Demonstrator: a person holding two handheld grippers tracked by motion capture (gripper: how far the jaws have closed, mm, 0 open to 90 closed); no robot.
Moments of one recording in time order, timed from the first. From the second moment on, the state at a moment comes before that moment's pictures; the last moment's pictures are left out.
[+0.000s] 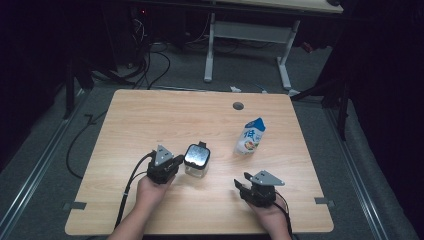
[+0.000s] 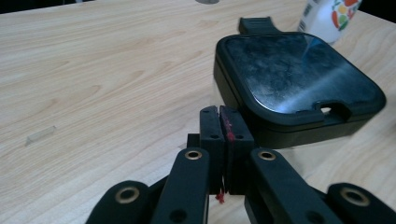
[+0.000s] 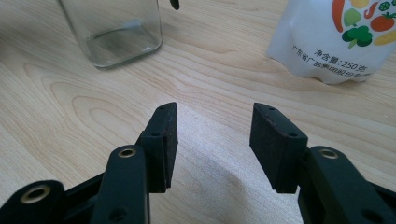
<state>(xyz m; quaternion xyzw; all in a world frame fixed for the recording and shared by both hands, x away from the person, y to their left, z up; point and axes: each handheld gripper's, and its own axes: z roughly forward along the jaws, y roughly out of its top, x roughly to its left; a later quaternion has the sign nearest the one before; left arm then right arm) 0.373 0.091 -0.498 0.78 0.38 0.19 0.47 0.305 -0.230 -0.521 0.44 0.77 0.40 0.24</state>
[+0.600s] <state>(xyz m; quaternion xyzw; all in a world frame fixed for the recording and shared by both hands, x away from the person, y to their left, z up) 0.338 0.071 -0.496 0.78 0.36 0.17 0.49 0.305 -0.231 -0.520 0.43 0.77 0.40 0.24</state>
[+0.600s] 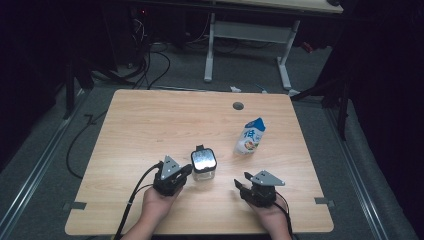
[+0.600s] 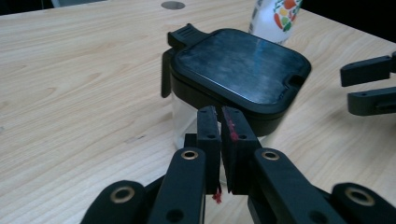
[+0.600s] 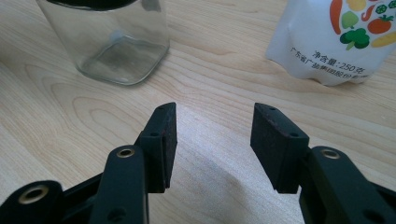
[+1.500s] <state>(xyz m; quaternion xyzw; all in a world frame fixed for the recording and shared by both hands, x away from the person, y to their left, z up) 0.324 0.044 -0.505 0.79 0.33 0.15 0.49 0.304 -0.232 -0.519 0.44 0.77 0.40 0.24</state>
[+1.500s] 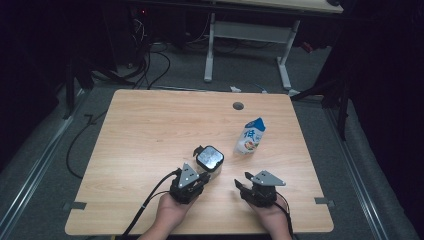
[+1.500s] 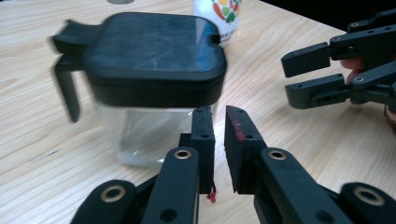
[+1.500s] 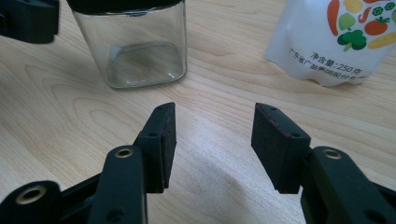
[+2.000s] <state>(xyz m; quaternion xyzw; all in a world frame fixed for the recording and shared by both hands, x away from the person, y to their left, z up) 0.331 0.162 -0.519 0.76 0.39 0.20 0.47 0.328 -0.194 -0.521 0.44 0.77 0.39 0.25</state>
